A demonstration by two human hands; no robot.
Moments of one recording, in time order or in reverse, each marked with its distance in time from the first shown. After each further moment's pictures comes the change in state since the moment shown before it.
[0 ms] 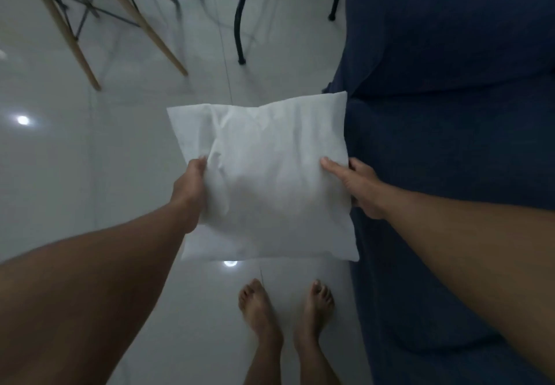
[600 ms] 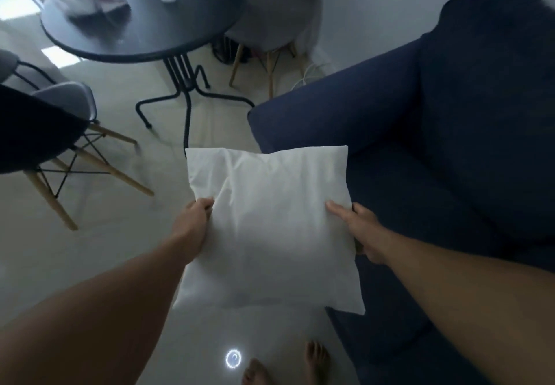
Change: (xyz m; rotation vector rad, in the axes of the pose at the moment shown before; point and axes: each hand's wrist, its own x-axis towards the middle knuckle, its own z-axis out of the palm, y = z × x) left_hand -0.195 0.150 0.056 0.311 -0.227 0.428; right_hand -0.185 -0.071 -0.126 0.300 0.249 0.013
